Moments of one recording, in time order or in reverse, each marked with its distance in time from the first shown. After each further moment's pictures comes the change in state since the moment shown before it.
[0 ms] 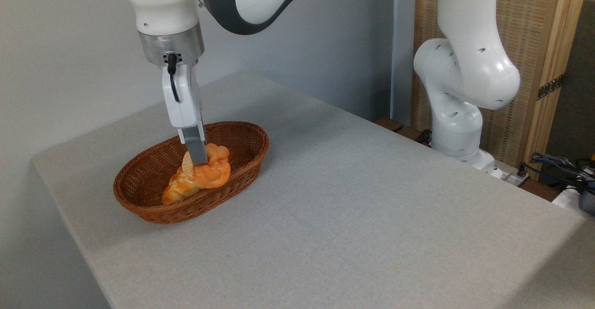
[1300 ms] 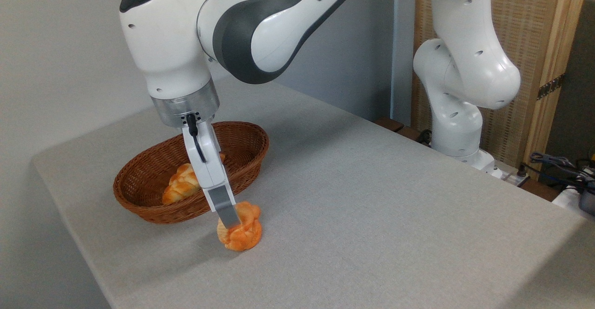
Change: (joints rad) arm 0.018 0.099 0.095 -0.006 0.070 -0.004 -0.008
